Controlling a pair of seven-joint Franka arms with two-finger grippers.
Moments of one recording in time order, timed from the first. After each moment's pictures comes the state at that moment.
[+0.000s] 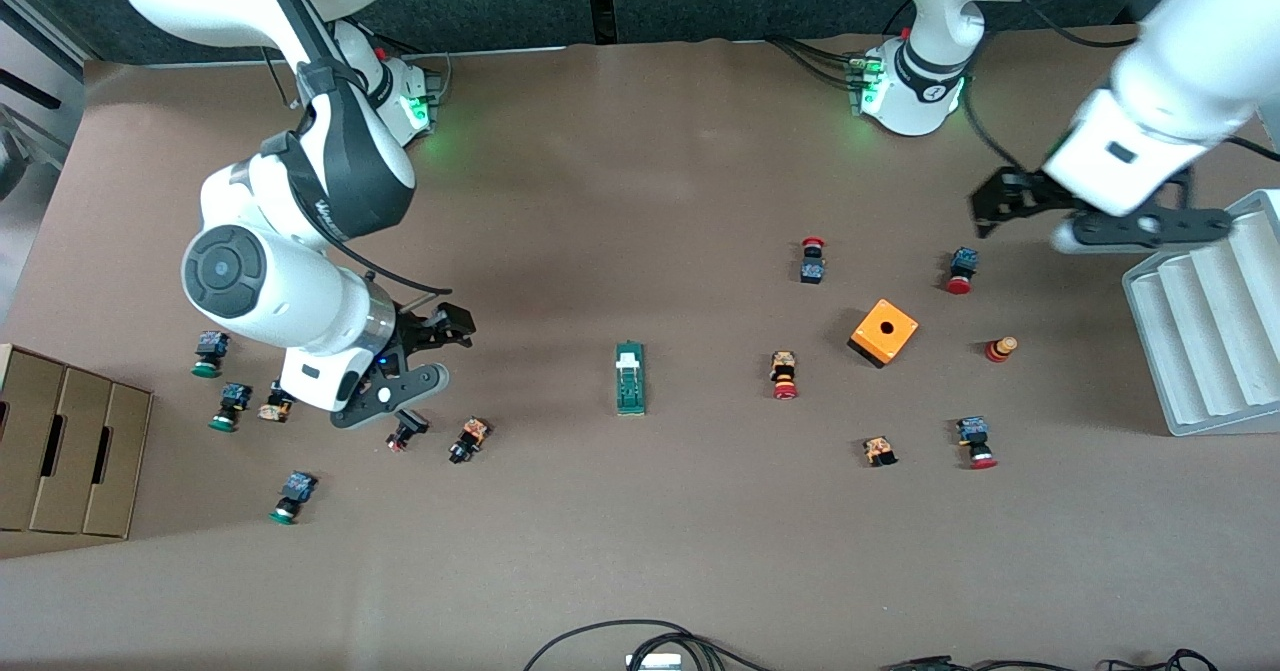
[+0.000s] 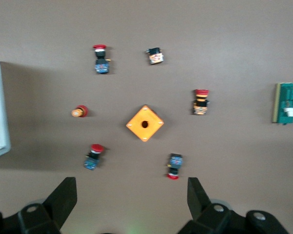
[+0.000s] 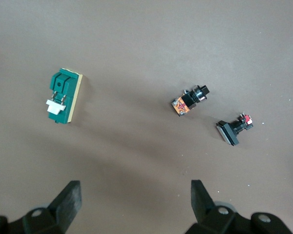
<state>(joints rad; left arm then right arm) -0.09 -0.04 -0.19 -1.64 0.00 1.57 -0.31 0.37 0.35 -0.03 -1.56 0.17 1.83 -0.07</state>
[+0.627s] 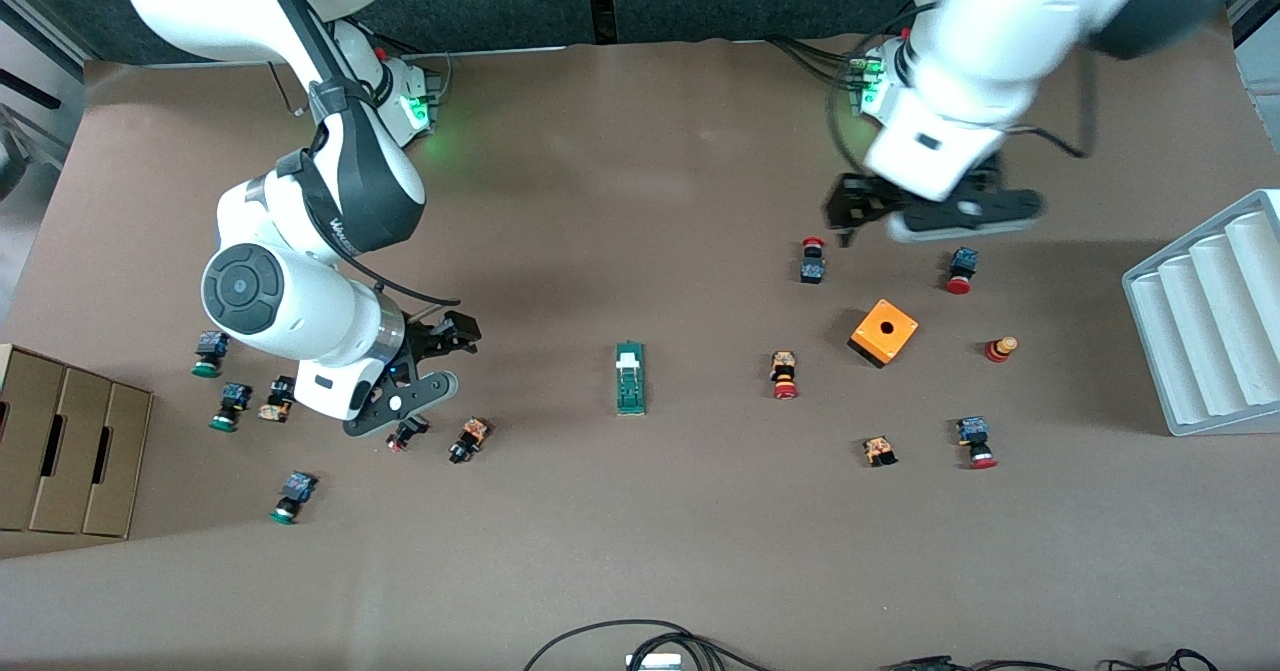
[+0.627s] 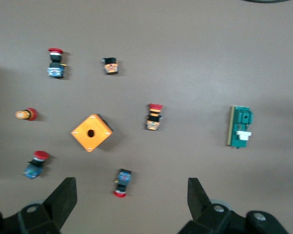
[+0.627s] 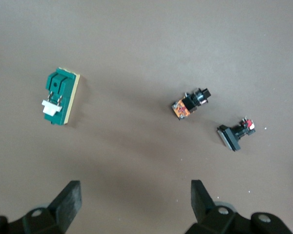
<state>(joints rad) -0.15 -0.03 -0.37 -1.74 0.04 1.80 -0.67 0.37 0.37 -0.03 -1.55 0.17 1.87 -0.08</state>
